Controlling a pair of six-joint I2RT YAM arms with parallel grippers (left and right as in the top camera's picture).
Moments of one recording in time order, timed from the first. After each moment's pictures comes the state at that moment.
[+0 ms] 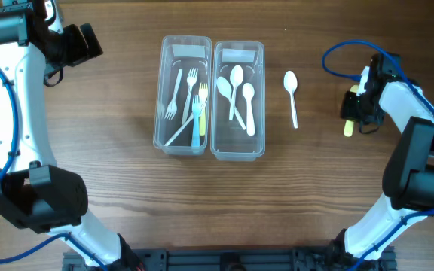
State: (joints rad) left arm 0.19 1.89 1.98 -1.25 0.07 -0.22; right arm -0.23 1.97 1.24 -0.67 0.03 0.03
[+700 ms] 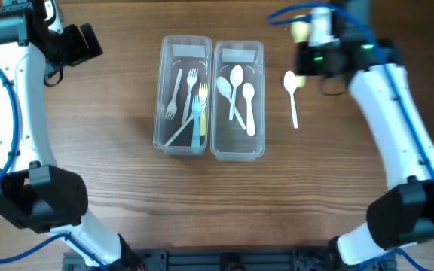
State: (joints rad) left arm 0.19 1.89 1.98 -1.25 0.07 -0.22; right arm 0.18 1.73 1.60 -0.86 -0.14 0.12
